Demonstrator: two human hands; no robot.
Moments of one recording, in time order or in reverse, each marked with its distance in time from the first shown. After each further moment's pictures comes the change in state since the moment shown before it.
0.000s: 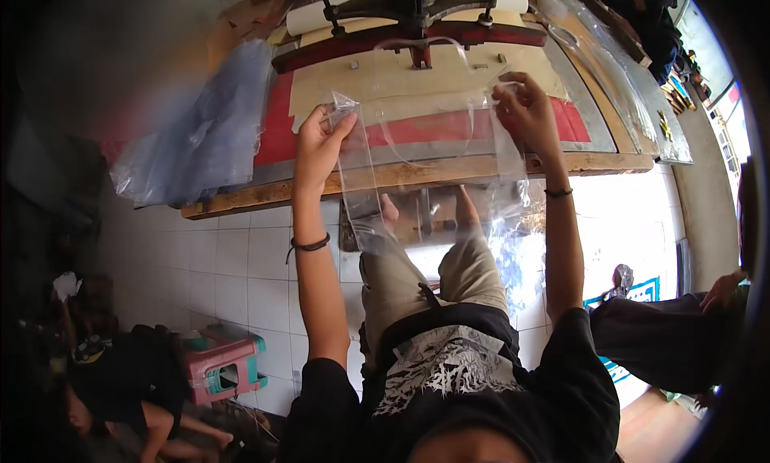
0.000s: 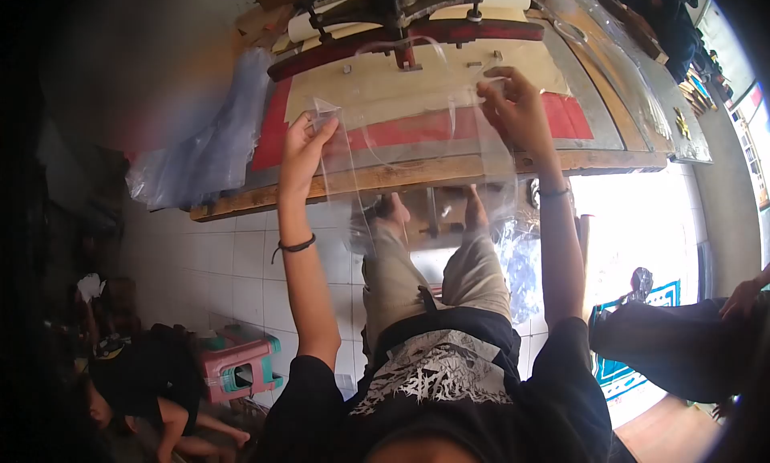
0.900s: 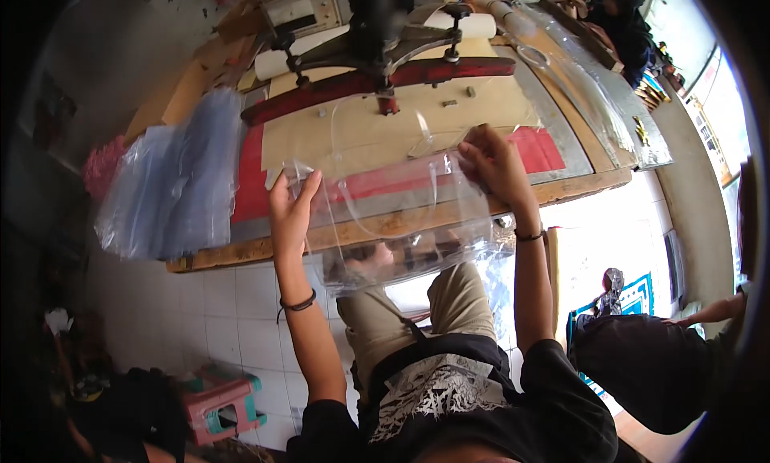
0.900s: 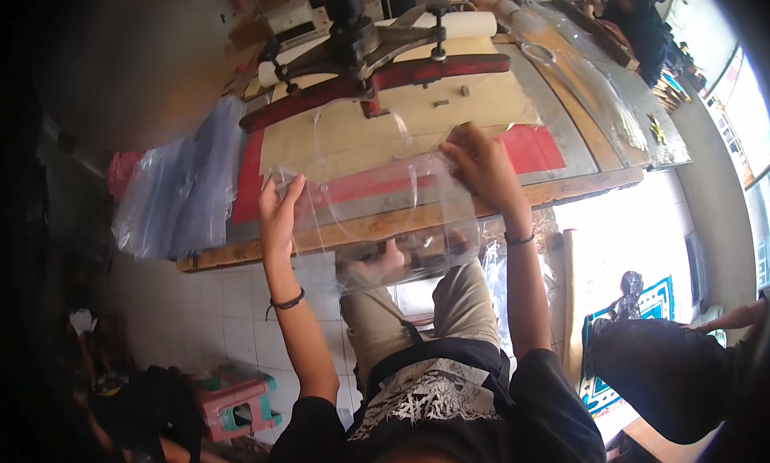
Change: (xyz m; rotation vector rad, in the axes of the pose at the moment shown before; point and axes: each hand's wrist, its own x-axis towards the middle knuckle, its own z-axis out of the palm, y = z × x) left_hand -0.005 -0.006 0.004 0.009 0.193 0.051; right_hand -0.017 -0.002 0.001 -0.280 -0.006 -0.010
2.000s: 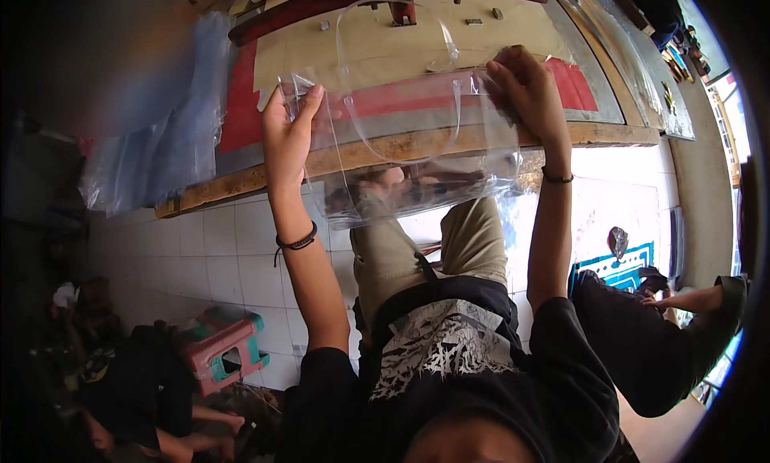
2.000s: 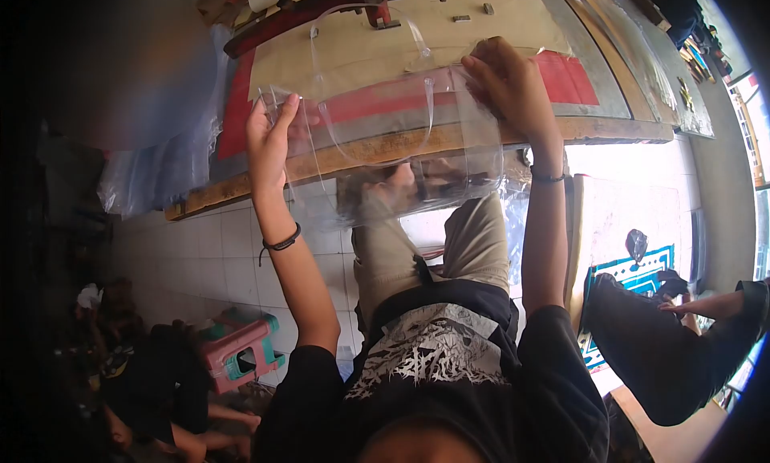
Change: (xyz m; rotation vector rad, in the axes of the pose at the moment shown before) left_hand -0.003 0.002 0.001 0.028 -0.071 -0.048; right_hand -0.001 0.008 0.000 -0.019 -0.018 -0.008
